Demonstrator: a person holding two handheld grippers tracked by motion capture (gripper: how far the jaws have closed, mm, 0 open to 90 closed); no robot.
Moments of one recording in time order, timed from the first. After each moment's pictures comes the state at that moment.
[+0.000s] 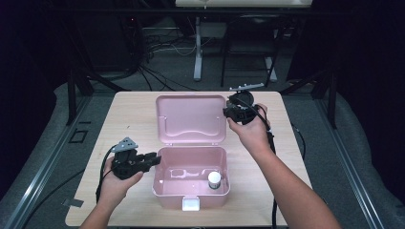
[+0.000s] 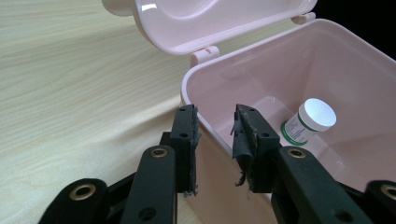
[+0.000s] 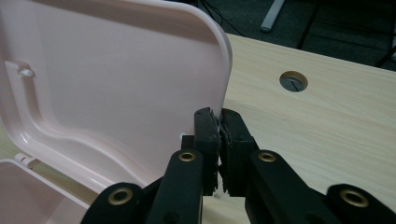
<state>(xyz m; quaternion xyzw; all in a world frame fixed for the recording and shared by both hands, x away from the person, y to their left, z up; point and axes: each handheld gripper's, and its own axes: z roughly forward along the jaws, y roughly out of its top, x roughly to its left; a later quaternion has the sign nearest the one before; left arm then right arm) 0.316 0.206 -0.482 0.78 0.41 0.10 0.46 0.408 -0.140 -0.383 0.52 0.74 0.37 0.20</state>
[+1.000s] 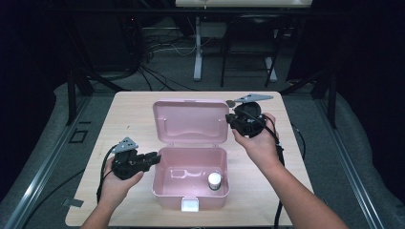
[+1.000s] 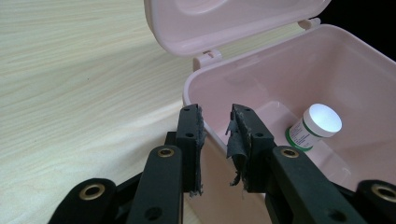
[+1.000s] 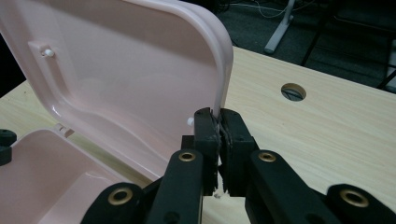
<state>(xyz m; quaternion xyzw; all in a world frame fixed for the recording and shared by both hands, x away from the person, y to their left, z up) 0.316 0.205 -0.482 0.78 0.41 0.11 0.47 0.360 -0.147 -0.373 0.47 0.75 0.40 0.23</state>
